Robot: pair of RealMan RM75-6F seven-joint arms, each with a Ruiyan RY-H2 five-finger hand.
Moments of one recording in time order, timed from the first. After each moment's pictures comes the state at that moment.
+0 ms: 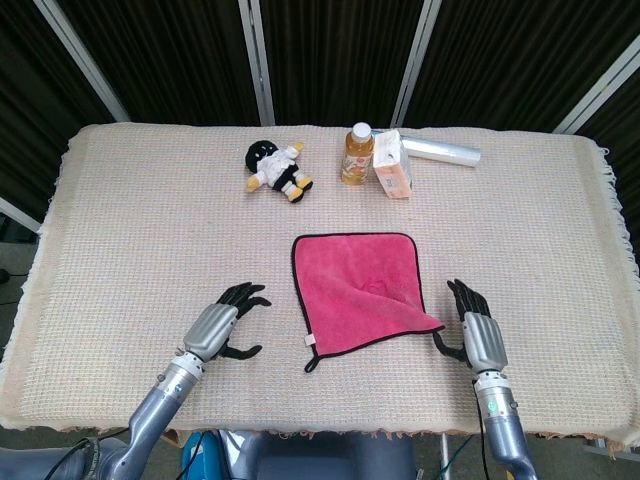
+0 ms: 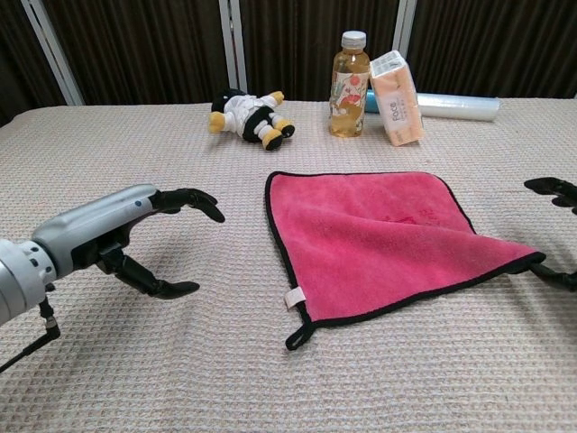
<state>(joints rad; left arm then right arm) -0.55 -1.63 -0.04 -1.62 1.30 1.13 0.00 0.28 -1.56 0.09 -1.54 -1.22 1.30 0.00</state>
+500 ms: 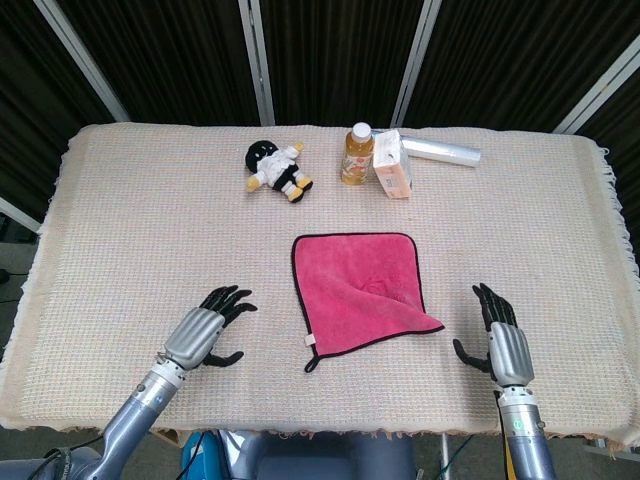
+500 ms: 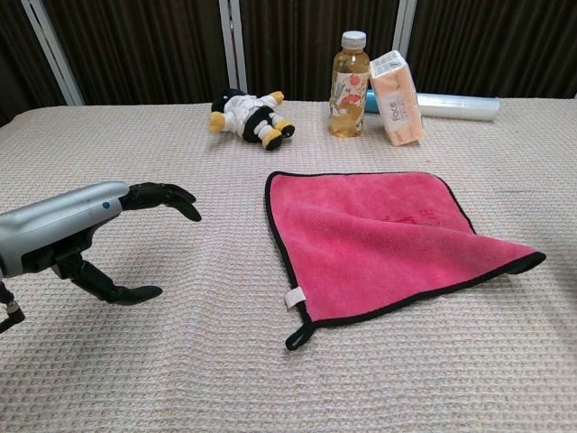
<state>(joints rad) -0.53 -1.52 0.01 -1.70 1.39 1.14 0.17 0.20 -1.49 0.06 -1.56 -1.34 1.41 0.09</state>
